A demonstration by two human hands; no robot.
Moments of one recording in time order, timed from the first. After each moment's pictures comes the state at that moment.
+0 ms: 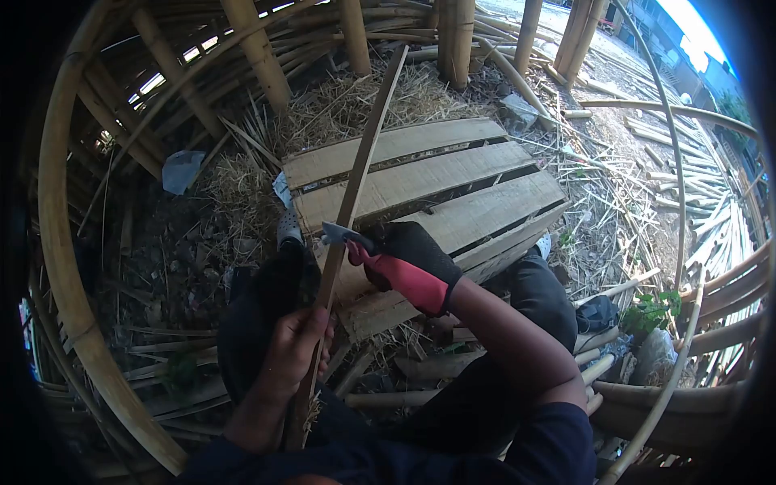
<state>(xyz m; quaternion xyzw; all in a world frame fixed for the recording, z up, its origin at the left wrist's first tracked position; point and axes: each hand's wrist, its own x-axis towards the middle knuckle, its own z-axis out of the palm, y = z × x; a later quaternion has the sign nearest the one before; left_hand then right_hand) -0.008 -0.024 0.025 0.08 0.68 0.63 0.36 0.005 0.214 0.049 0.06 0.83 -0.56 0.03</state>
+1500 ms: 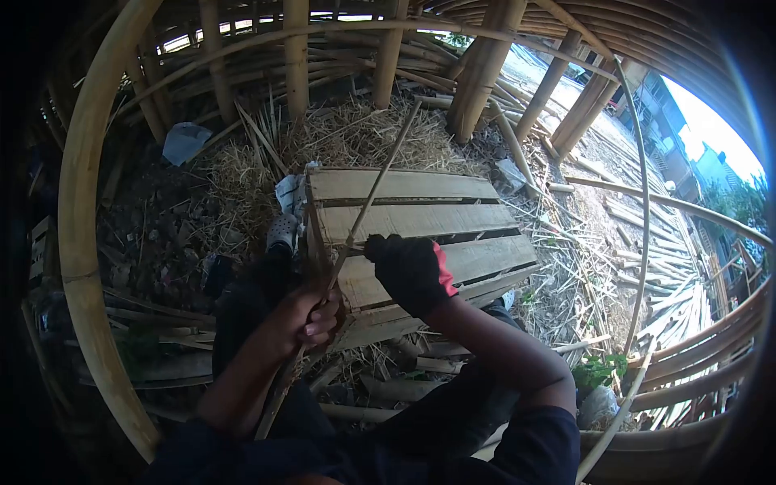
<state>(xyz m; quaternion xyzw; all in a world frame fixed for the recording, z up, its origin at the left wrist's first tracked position) -0.058 -0.034 0.027 0.05 0.39 0.75 0.54 -0.019 0.183 0.060 -0.11 0.97 -0.01 -0.21</state>
